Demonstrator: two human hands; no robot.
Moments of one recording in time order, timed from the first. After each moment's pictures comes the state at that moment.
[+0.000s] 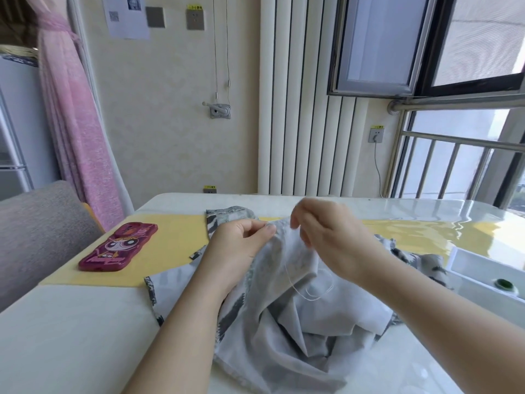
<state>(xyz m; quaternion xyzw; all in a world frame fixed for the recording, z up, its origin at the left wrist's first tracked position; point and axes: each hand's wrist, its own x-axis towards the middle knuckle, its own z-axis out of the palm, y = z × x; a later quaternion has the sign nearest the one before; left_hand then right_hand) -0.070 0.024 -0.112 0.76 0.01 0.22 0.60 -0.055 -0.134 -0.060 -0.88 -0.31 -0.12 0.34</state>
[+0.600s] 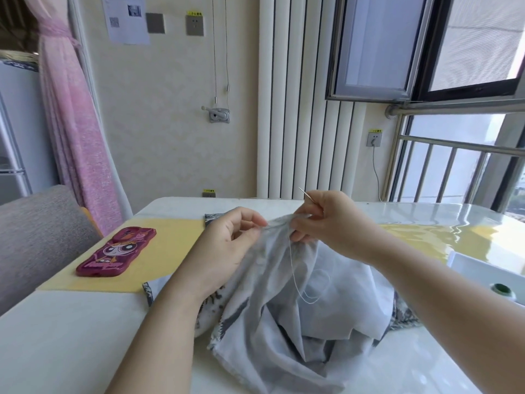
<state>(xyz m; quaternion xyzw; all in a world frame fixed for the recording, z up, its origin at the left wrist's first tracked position) -0.084 0.039 -0.101 0.79 -0.06 0.22 0.56 -0.023 -0.138 -0.053 -0.82 -0.33 -0.04 0.46</state>
